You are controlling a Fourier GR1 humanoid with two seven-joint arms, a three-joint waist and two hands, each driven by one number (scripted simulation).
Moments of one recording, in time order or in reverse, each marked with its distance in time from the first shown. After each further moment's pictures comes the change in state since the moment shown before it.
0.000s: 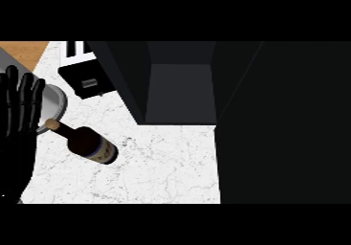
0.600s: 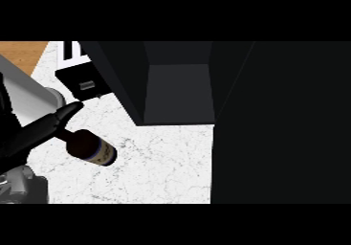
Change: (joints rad) left arm -0.149 -0.095 0.138 0.136 -0.134 0.507 0.164; right arm 0.099 -0.047 0.079 -0.094 -0.176 0.162 0.098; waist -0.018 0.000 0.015
